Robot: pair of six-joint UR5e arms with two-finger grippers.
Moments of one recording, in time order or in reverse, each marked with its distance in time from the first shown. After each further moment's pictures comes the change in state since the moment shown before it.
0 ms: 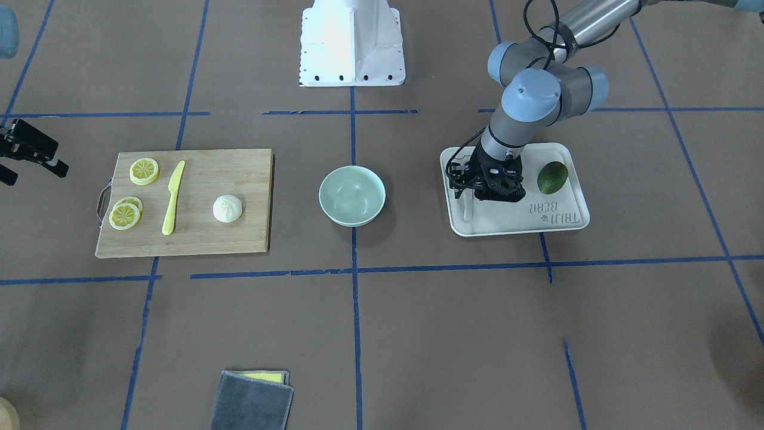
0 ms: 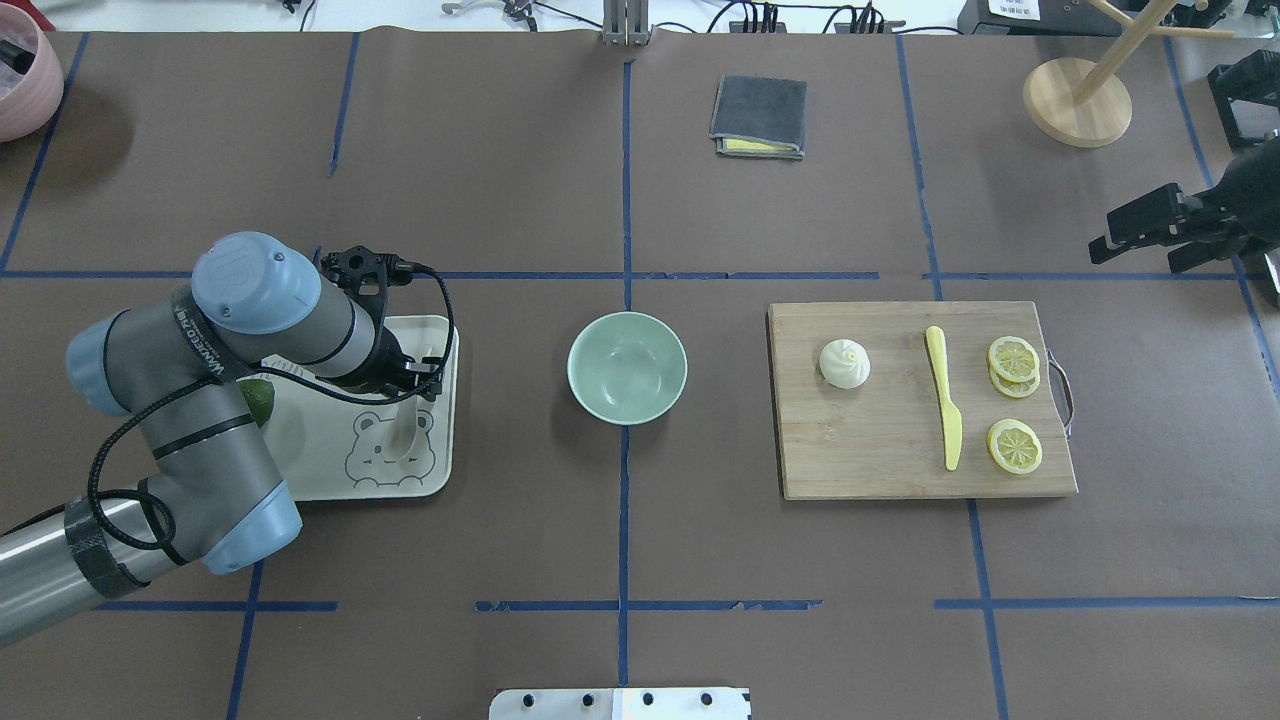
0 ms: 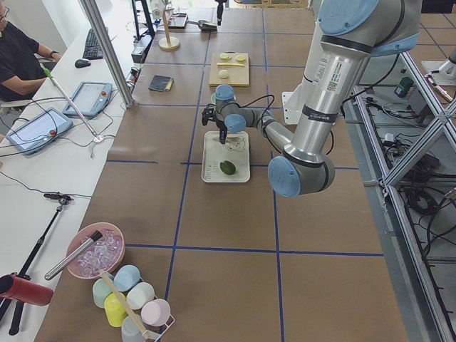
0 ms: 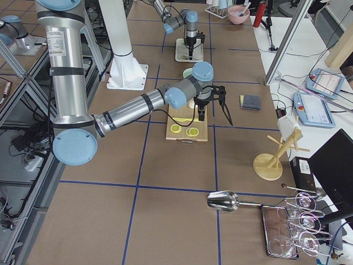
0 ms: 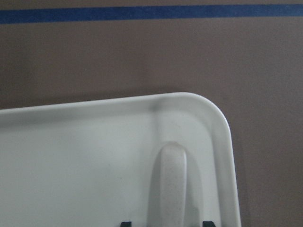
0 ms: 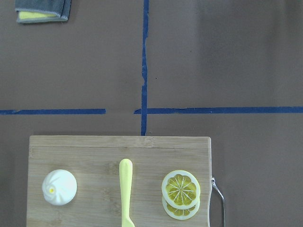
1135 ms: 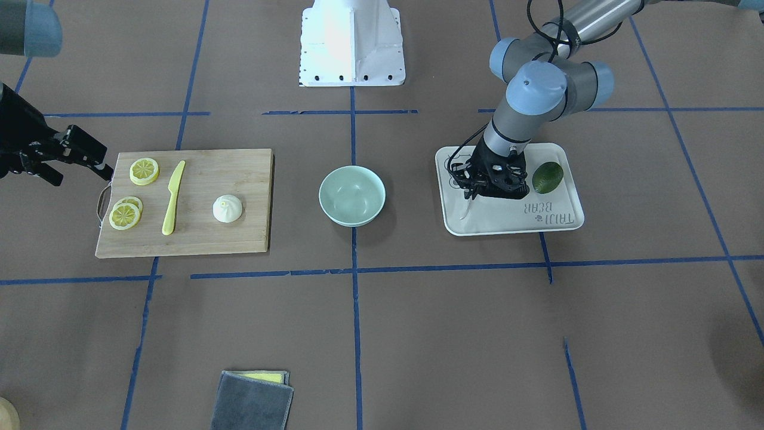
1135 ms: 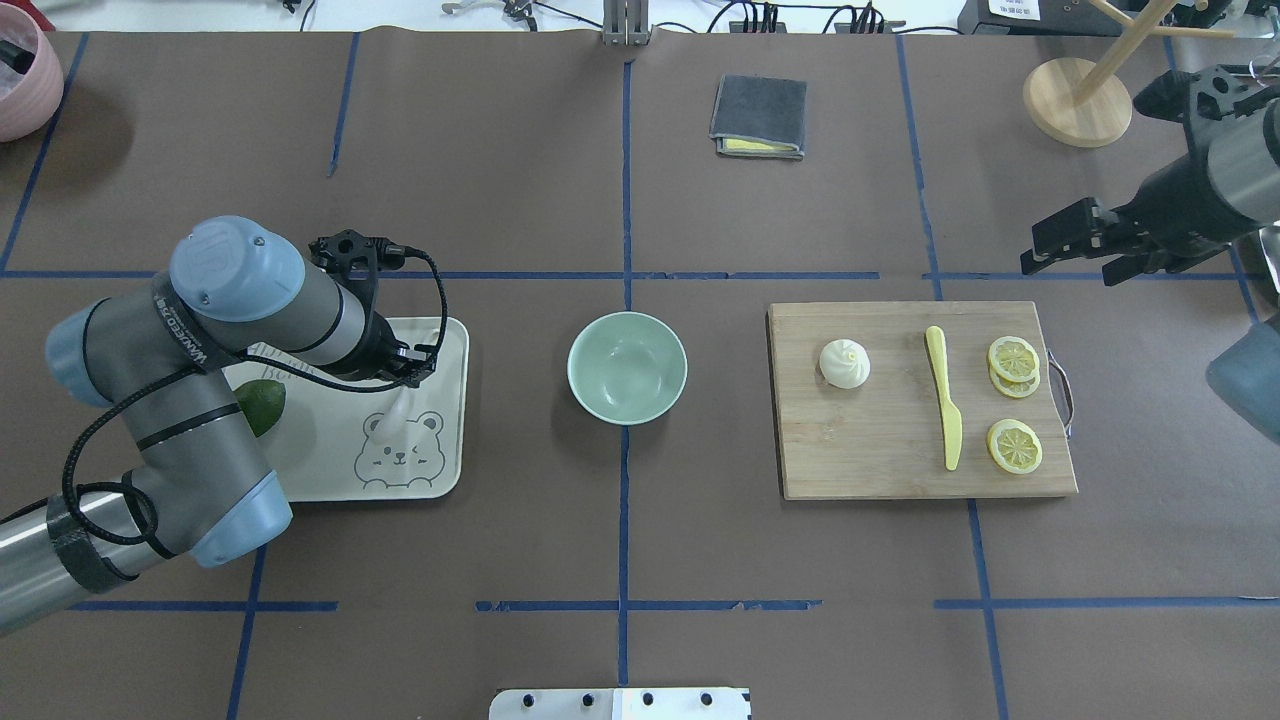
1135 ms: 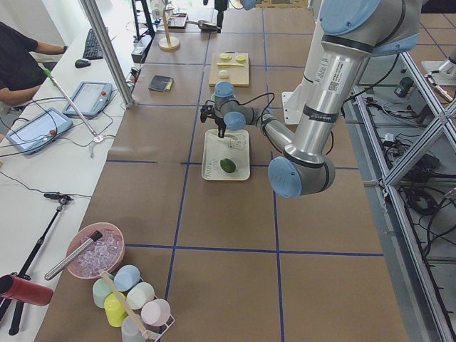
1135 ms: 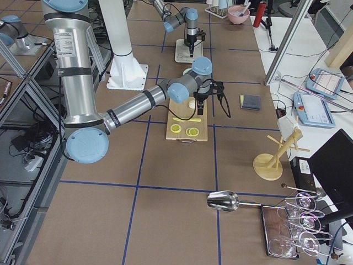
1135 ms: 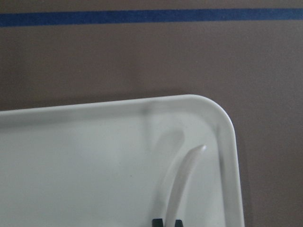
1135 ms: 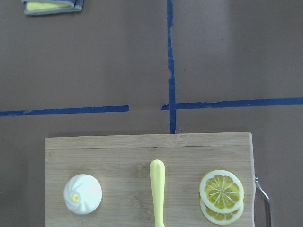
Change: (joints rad) left arm -0.036 0.009 -0.047 0.007 0.000 -0.002; right arm -0.137 0.070 0.002 0.001 -0.101 0.163
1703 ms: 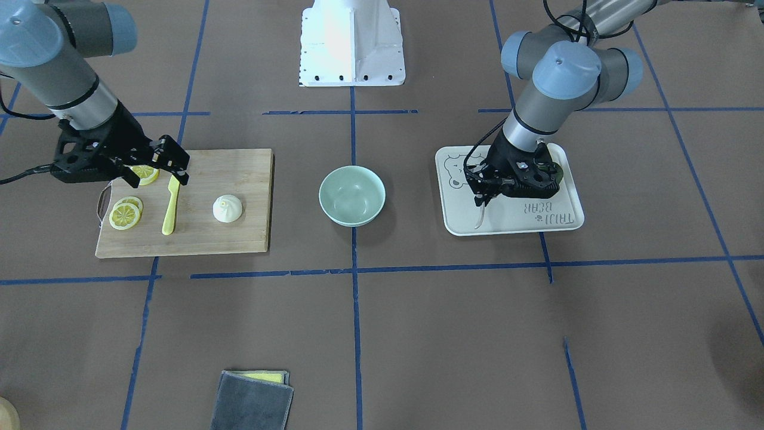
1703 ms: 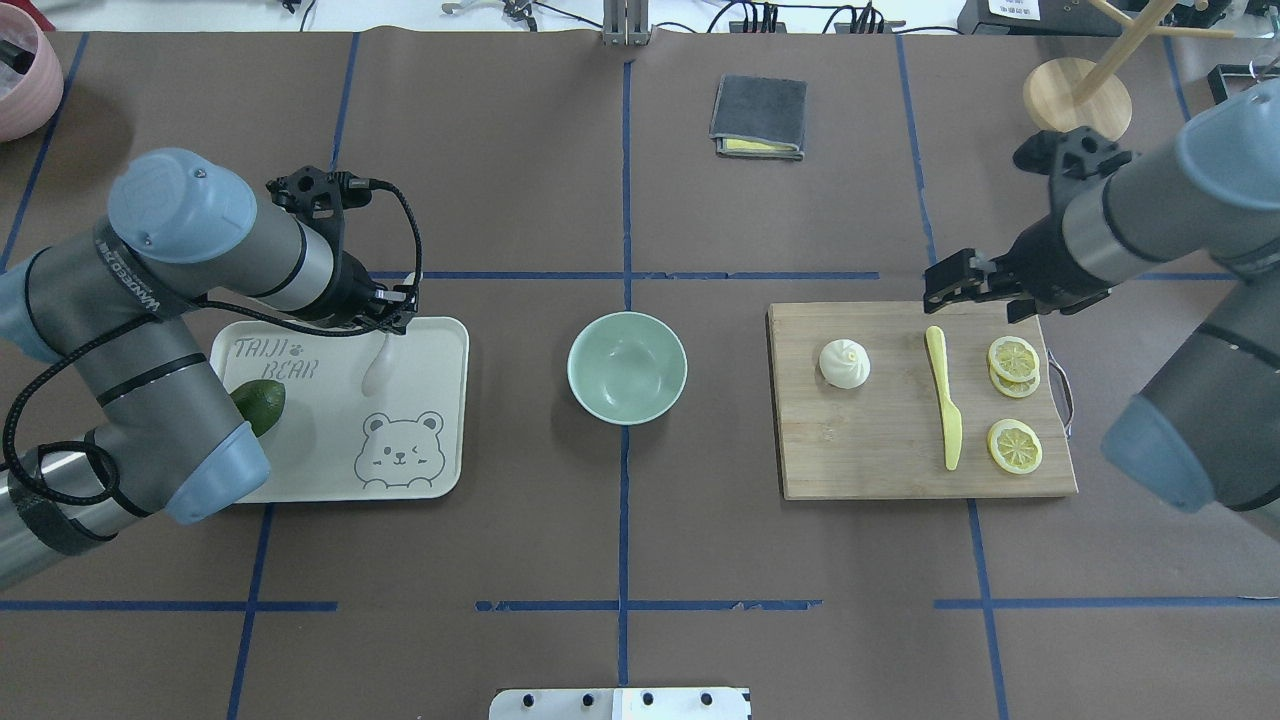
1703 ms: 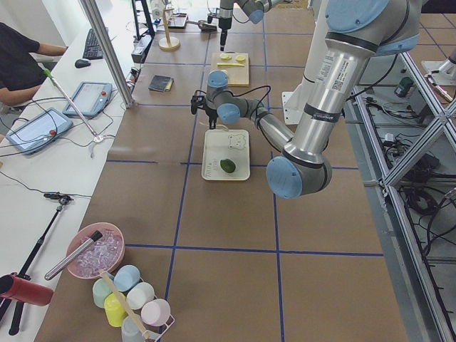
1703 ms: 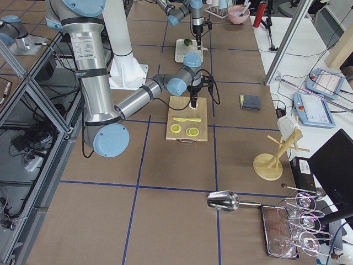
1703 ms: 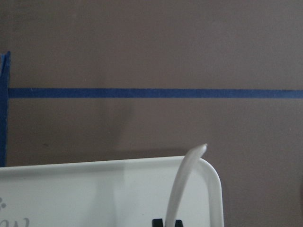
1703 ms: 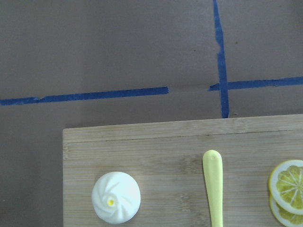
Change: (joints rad) left arm -0.079 -0.029 -0.059 0.021 -0.014 -0.106; right arm -0.246 0.053 -0.018 0.071 -0.240 0.212
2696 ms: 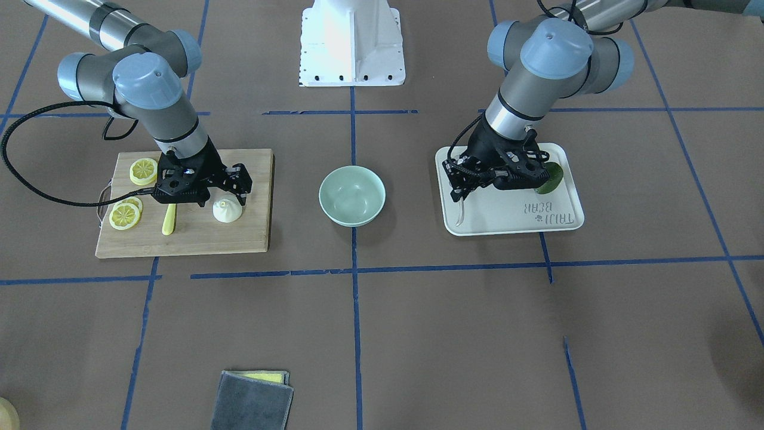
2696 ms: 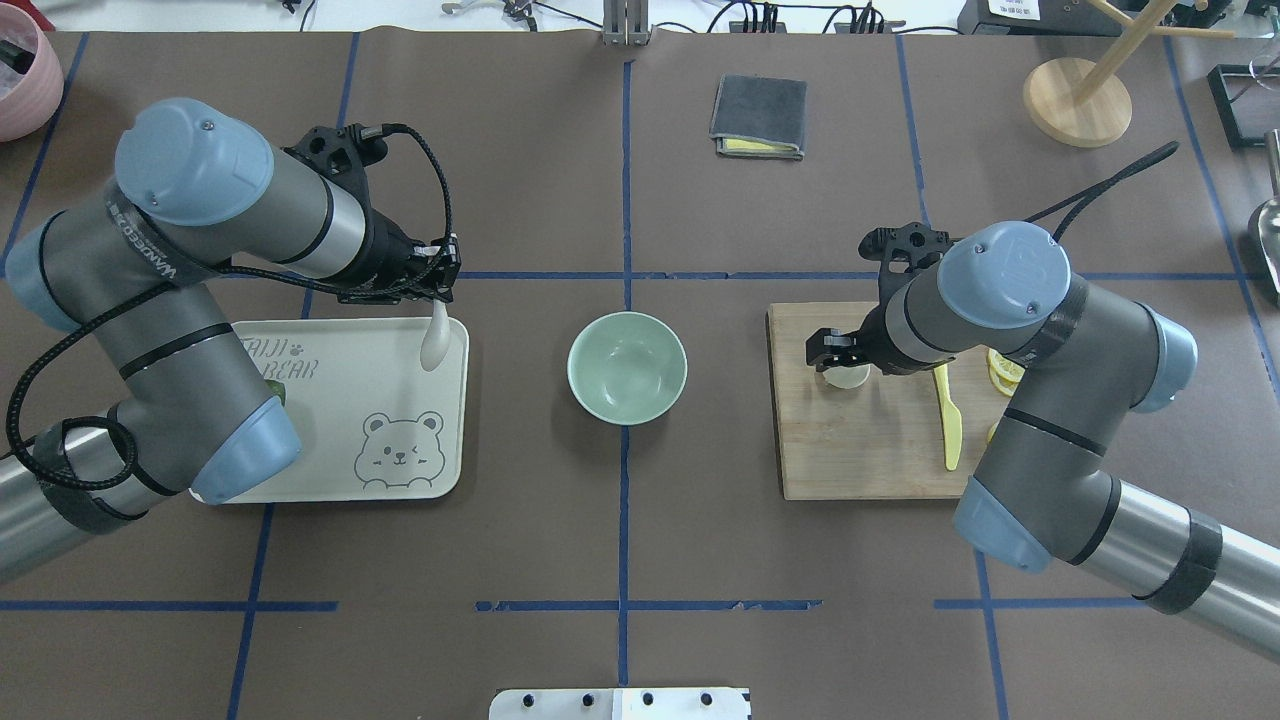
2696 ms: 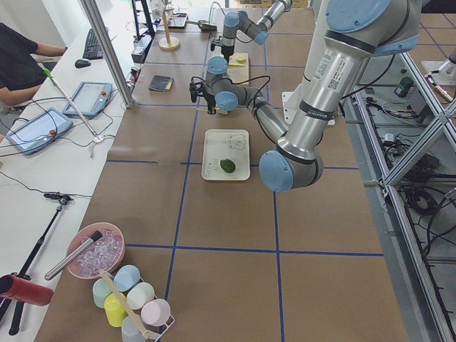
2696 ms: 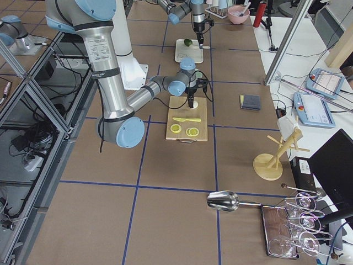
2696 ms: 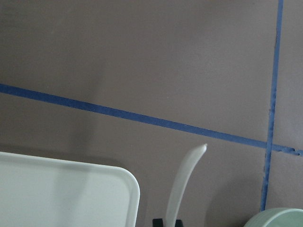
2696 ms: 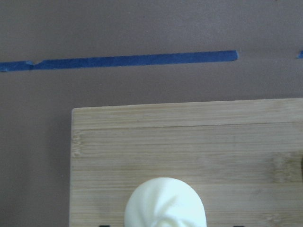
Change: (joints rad) left arm -0.001 -0.070 -0.012 -0.001 -0.011 -0.174; right arm -0.153 0.127 -0.188 0.042 -0.145 0.061
